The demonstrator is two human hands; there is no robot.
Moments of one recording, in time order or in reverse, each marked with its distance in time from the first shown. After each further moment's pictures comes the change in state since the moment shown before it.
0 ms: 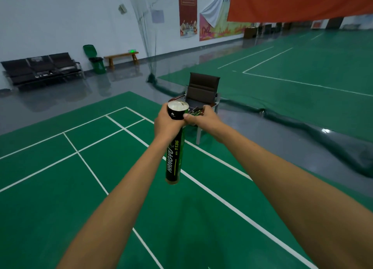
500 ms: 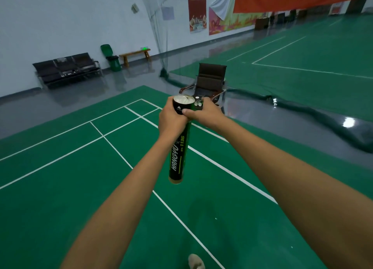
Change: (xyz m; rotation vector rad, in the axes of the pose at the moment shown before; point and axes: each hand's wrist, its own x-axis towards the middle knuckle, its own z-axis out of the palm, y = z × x) left_hand -0.315 0.052 -0.118 0.119 0.061 0.113; right_hand -0.348 -0.032 0.009 -0.152 0.006 -0.099
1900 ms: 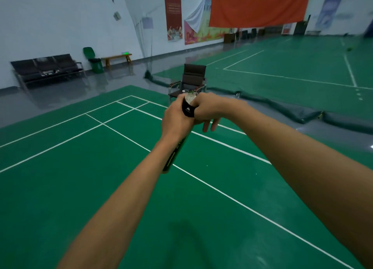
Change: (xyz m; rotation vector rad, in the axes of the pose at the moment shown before) left_hand -0.579 0.051 -0.469 -0.006 -0.156 0.236; right_hand -0.722 -0.282 0.130 -0.473 -0.286 0.031
